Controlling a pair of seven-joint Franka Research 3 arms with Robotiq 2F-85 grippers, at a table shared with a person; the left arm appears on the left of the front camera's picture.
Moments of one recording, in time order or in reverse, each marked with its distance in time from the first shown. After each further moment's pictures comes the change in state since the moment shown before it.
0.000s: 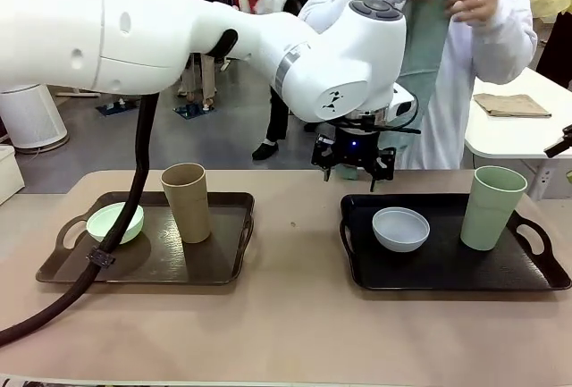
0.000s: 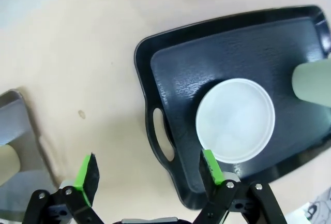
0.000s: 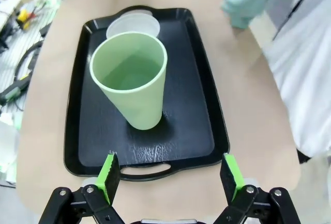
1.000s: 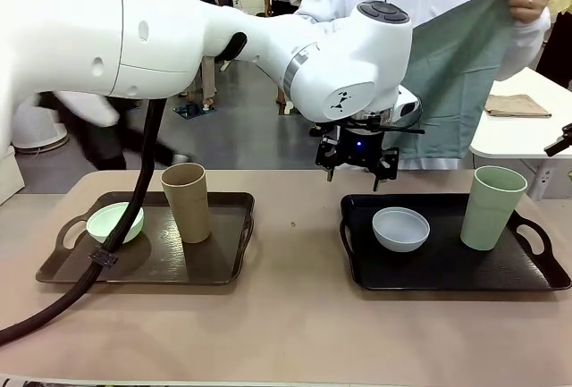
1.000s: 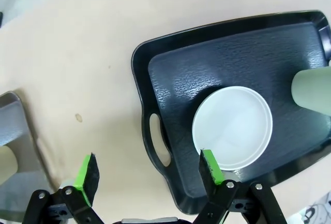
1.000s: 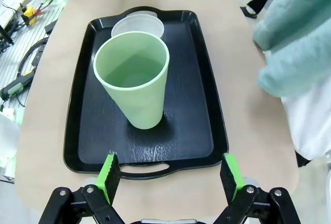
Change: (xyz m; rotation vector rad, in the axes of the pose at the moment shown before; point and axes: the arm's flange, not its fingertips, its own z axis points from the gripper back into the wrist) left arm 0.006 -0.006 -0.003 0.003 0.000 0.012; right arm -0.003 -0.004 0.004 0.013 -0.012 0.018
